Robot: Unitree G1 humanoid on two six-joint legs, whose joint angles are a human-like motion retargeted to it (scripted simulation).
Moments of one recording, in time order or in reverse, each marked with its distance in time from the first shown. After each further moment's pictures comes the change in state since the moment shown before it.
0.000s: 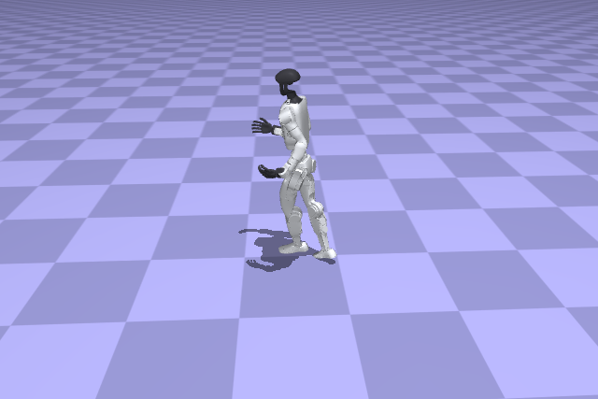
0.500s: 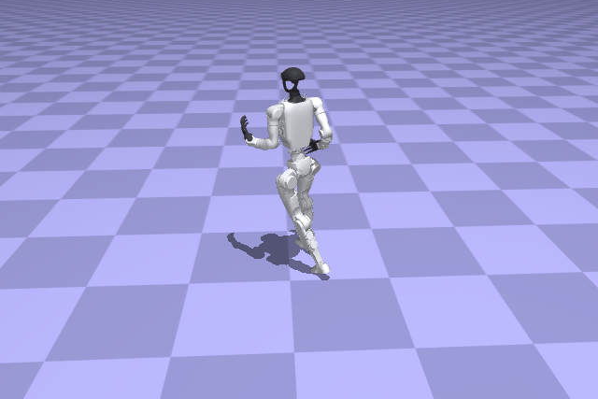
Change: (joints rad) left arm -0.403 0.063 -0.096 -0.354 -0.185 -0.087 0.225; right arm 0.562 0.092 -0.188 0.145 -0.536 -0.085 -0.097; waist -0.223 0.091 -0.058; left_leg 0.341 0.023 -0.532 0.070 0.122 0.018; right_leg -0.470 -0.061 0.213 0.200 -0.026 -0.085
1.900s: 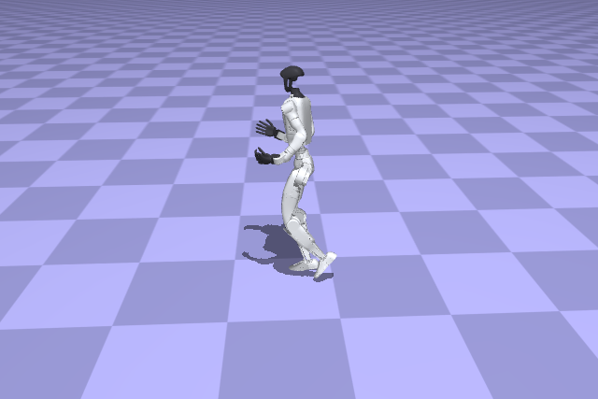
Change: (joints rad) left arm 0.372 -0.033 0.018 0.233 0.186 -0.078 -0.151; right arm -0.509 0.070 0.319 -0.222 0.383 -0.060 -0.184; waist -0.070 -0.108 0.001; left_leg -0.438 0.107 0.281 0.699 0.068 -0.016; right_leg 0.088 0.120 0.214 0.071 -0.174 -0.225
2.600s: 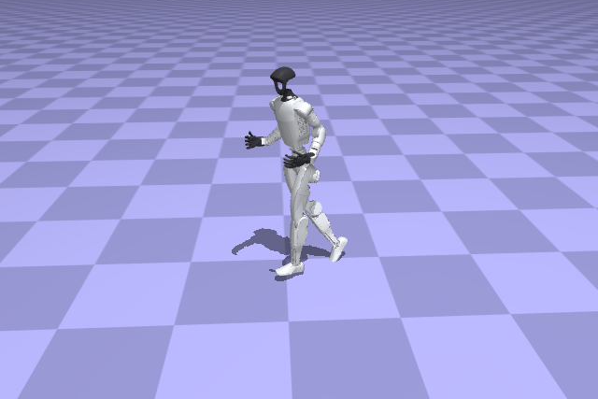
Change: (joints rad) left arm 0.123 -0.072 0.001 -0.225 -0.031 -0.082 0.143; right arm 0.086 -0.107 -0.029 -0.088 0.083 0.130 0.312; waist 0.347 -0.079 0.082; left_leg -0.042 -0.080 -0.079 -0.787 -0.185 -0.186; right_leg 0.432 0.082 -0.156 -0.227 0.499 0.016
